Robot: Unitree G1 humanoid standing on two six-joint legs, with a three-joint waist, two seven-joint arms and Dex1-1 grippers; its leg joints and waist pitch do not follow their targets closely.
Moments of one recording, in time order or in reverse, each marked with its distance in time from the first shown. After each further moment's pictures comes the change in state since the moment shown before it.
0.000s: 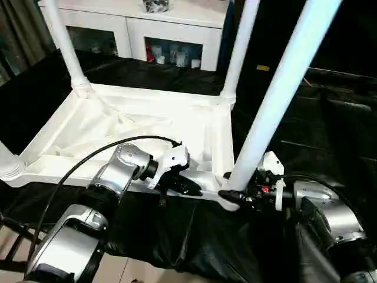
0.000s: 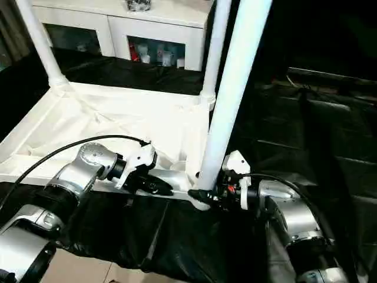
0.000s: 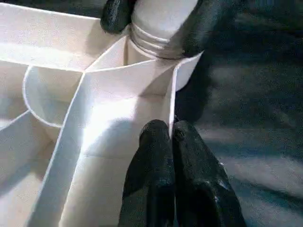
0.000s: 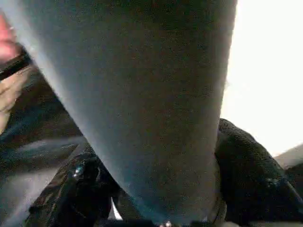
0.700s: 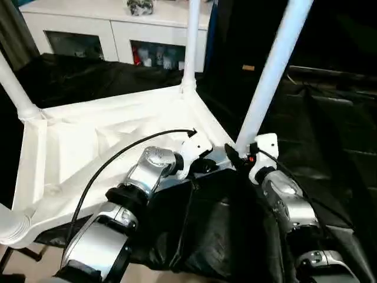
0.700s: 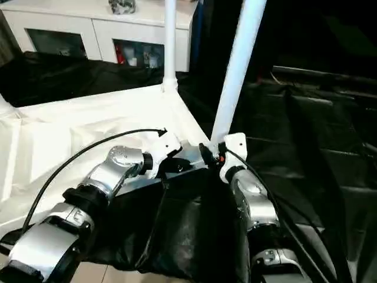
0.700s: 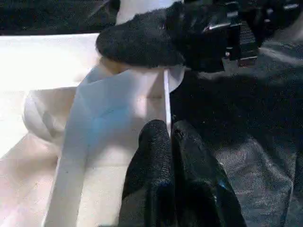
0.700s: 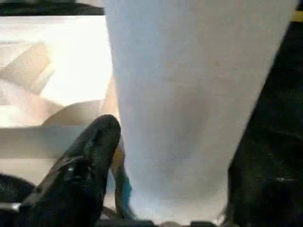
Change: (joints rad) left arm -0.041 -0.157 0.020 0.060 0.075 0.035 0.358; right arm -0.142 0.196 -0.102 0.279 -0.122 -0.239 -0.538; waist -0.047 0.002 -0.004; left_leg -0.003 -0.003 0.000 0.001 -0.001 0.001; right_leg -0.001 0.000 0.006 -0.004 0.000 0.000
